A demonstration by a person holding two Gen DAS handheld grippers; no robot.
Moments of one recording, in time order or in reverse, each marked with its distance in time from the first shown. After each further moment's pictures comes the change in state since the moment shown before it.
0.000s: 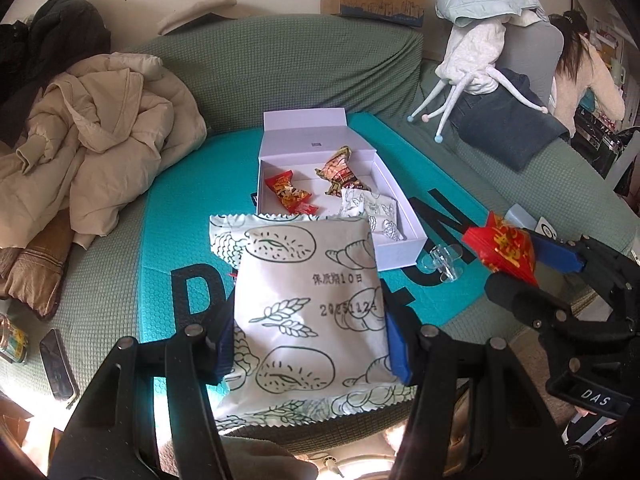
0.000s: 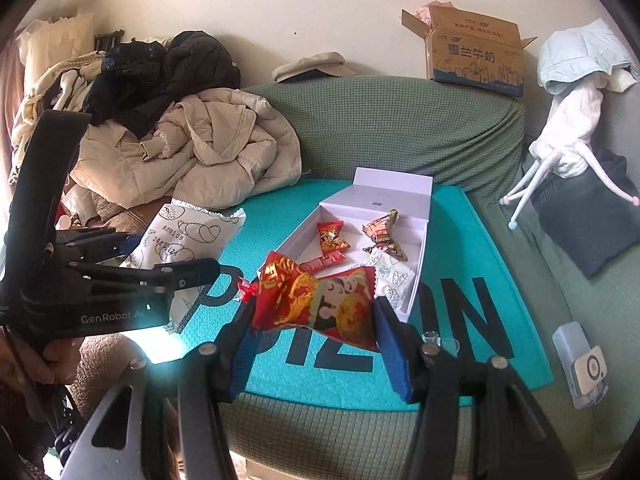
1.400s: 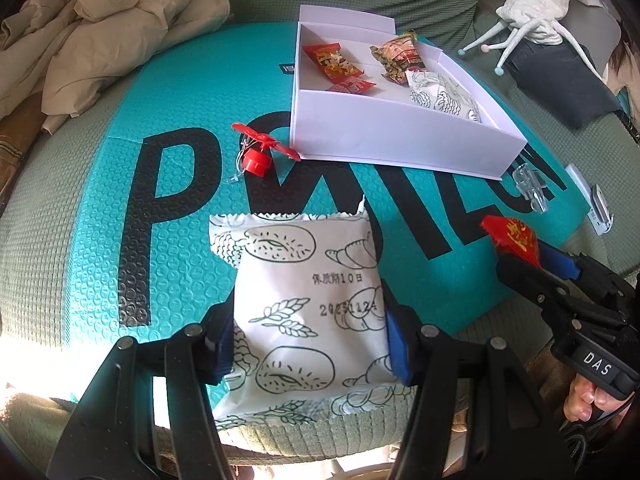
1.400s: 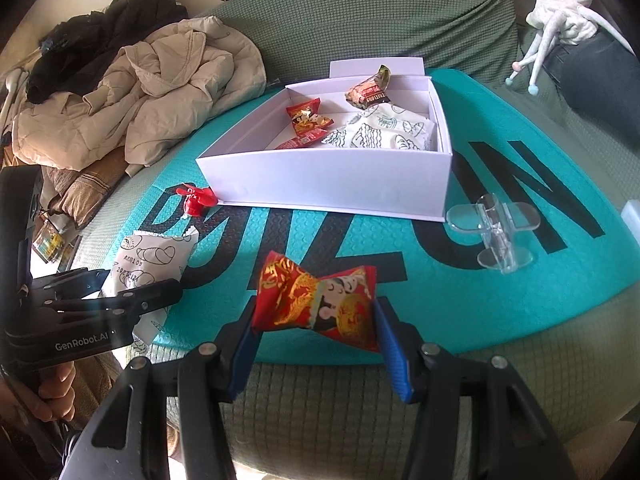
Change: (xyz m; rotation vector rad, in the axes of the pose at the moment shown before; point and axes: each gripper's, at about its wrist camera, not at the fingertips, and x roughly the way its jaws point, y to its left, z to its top) left arm 0.126 0.042 -0.103 -0.140 0.211 -0.005; right arm 0.129 -0.018 -0.105 0.173 0.211 -0.003
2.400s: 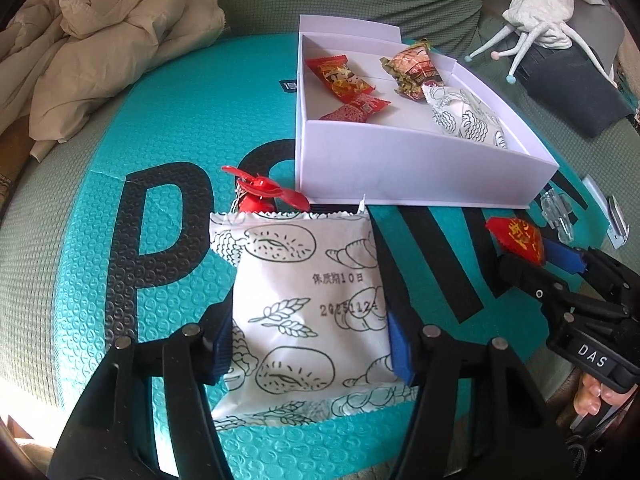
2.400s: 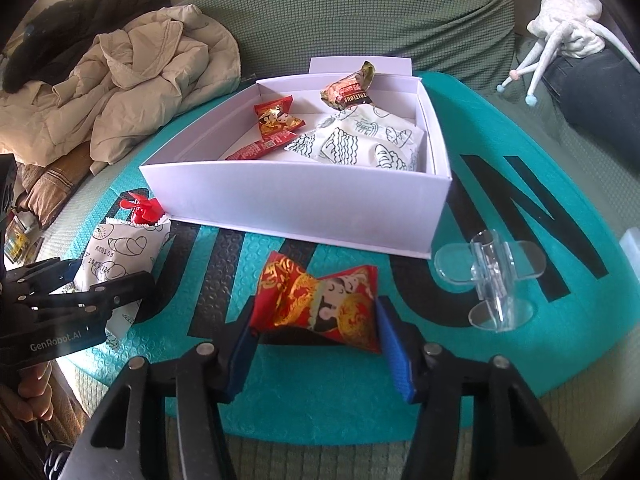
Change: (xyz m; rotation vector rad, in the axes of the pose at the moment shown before) left arm 0.033 0.003 0.029 0.023 -0.045 0.013; right arm 0.040 -0.014 0.021 -0.030 0.002 -0.105
